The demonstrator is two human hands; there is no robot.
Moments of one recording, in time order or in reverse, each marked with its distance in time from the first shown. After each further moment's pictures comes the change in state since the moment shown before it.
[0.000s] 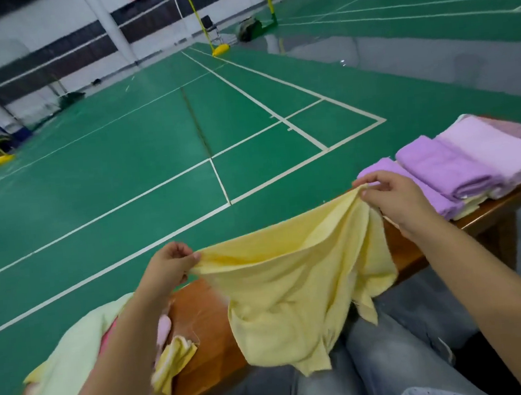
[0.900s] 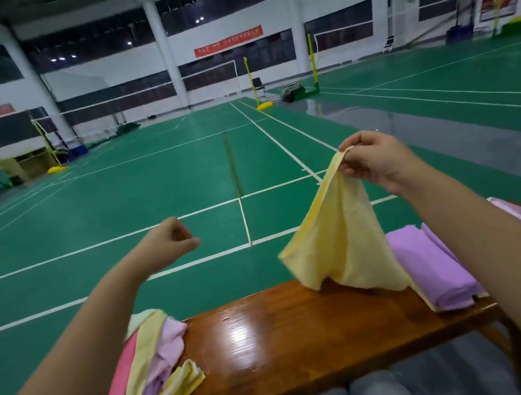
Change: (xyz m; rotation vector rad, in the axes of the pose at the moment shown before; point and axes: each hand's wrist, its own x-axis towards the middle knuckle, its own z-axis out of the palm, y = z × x) left_hand -0.015 0.079 -0.079 0.401 0.110 0.232; right_hand 0.036 -0.171 0.022 0.228 -0.264 -0.171
